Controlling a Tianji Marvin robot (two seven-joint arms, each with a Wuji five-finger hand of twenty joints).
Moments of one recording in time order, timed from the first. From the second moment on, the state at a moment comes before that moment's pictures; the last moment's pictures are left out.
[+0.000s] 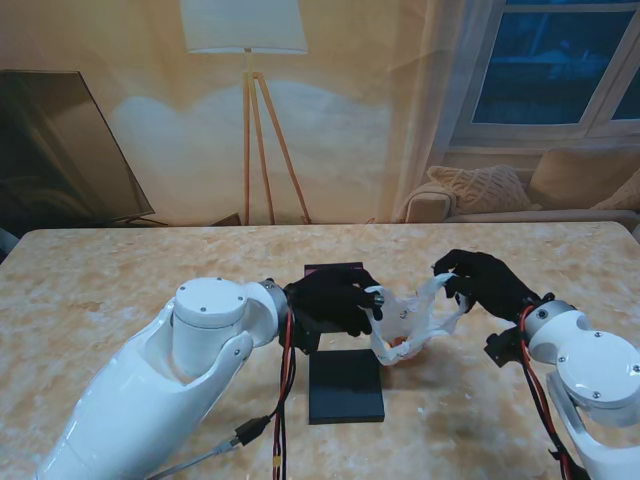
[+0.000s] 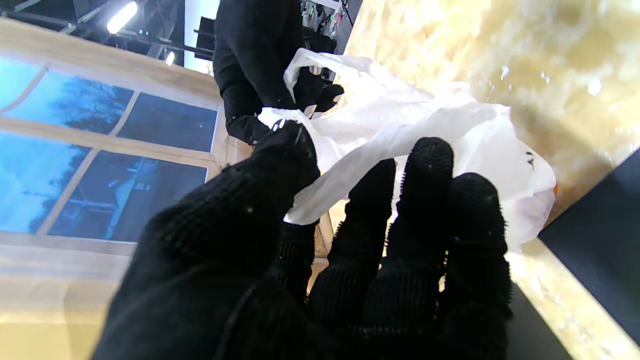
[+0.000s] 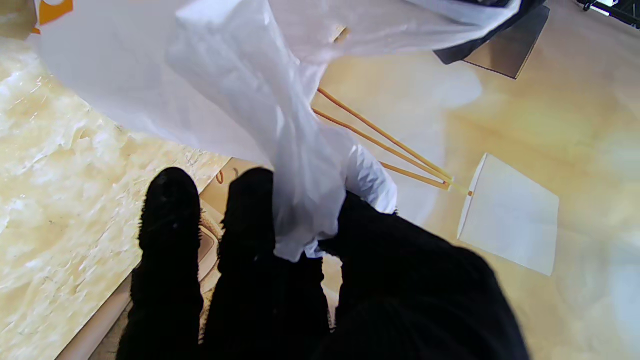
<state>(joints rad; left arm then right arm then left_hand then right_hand) 1.30 -1.22 -1.01 -1.85 -0.53 0.71 -0.13 -1.74 -1.08 1.59 -2.00 -0.14 0.25 0.32 0.97 -0.54 0.65 -0.22 0.66 0.18 1.11 0.84 0.82 0.35 0.58 0.65 0.78 0.37 0.71 0.85 0.41 0.37 1.23 0.74 0.92 -0.36 0.85 -0.09 0.69 -0.19 0.94 0.93 0.93 0.08 0.87 0.96 1.08 -0.08 1.22 0.82 0.57 0.21 1.19 0.51</state>
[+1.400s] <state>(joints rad) 1.26 -1.17 -1.02 -1.56 -0.52 0.27 -0.44 -1.69 -1.08 1.54 -1.96 -0.13 0.32 0.30 1.05 -0.19 0.57 -0.10 0.65 0.04 0.28 0.43 0.57 0.34 0.33 0.50 0.56 0.40 0.58 0.87 0.18 0.39 0.98 0.79 0.92 -0.36 0.85 -0.09 0.70 -0.19 0.94 0.94 0.93 0.08 0.88 0.97 1.08 -0.08 1.23 0.82 0.57 0.21 1.19 0.52</state>
